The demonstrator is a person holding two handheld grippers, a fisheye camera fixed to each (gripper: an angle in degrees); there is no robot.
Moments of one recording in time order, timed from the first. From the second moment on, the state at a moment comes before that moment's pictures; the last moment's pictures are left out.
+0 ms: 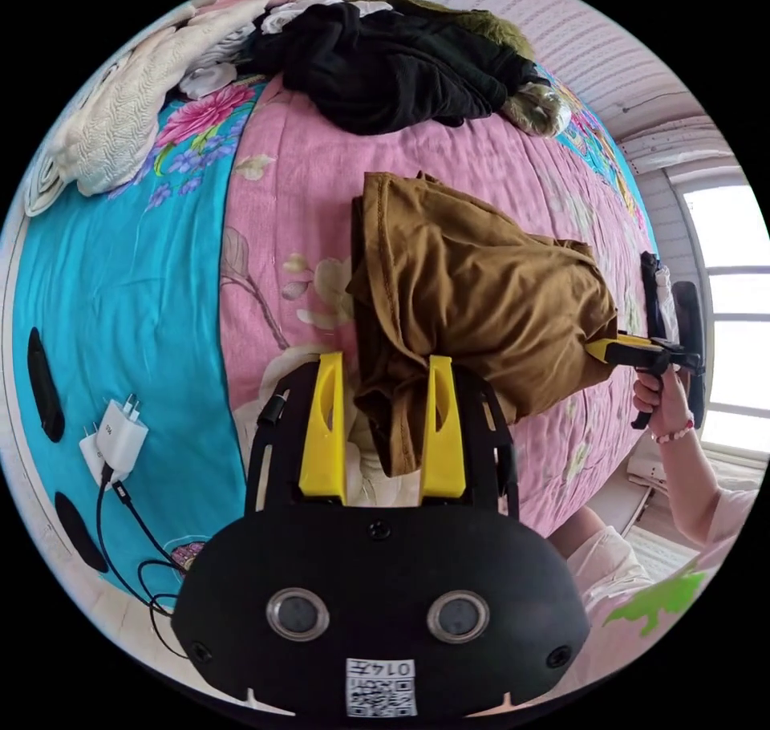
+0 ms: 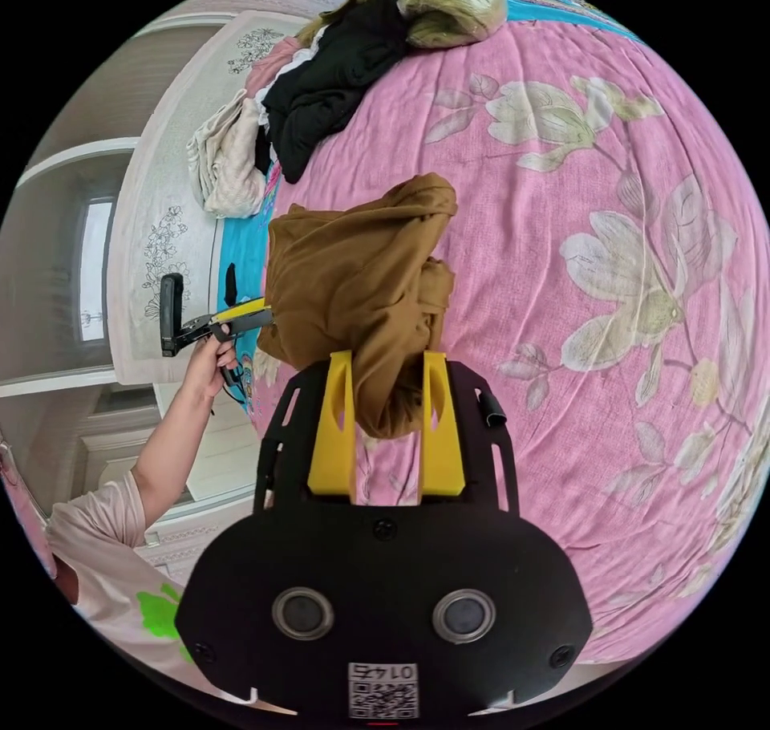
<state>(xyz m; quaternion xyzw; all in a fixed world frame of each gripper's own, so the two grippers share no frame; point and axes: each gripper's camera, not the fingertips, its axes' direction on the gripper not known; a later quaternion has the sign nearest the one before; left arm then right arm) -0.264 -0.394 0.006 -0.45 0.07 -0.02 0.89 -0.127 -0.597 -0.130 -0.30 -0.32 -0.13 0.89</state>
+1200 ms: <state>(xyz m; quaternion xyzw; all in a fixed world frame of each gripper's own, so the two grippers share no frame) 0.301 -0.650 0.043 -0.40 0.30 0.18 0.85 0.324 -0.538 -0.387 -0.16 -0.23 -0.03 0.96</state>
